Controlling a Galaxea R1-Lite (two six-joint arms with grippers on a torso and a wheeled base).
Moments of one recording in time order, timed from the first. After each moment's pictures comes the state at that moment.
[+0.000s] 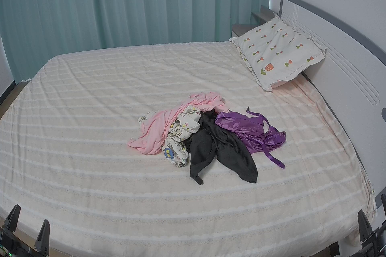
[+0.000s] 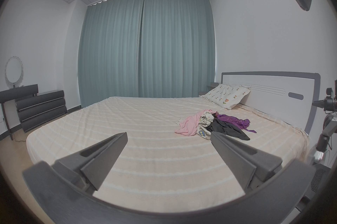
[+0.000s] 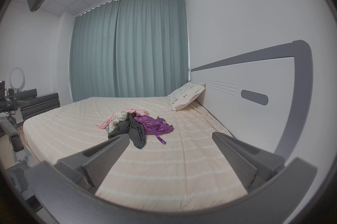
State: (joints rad) left arm 0.00 0.02 -0.02 0.00 0.01 -0.02; right arm 0.00 0.02 -0.02 0.00 0.01 0.00
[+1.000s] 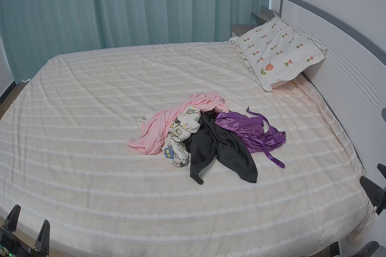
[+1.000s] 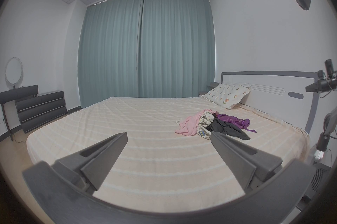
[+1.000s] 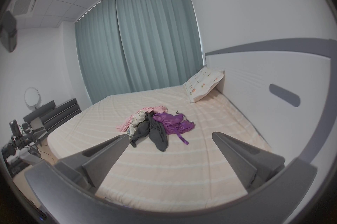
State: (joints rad) left arm 0.00 0.02 -0.02 0.00 0.01 -0.01; right arm 0.06 0.53 -0.25 -0.13 0.12 0.12
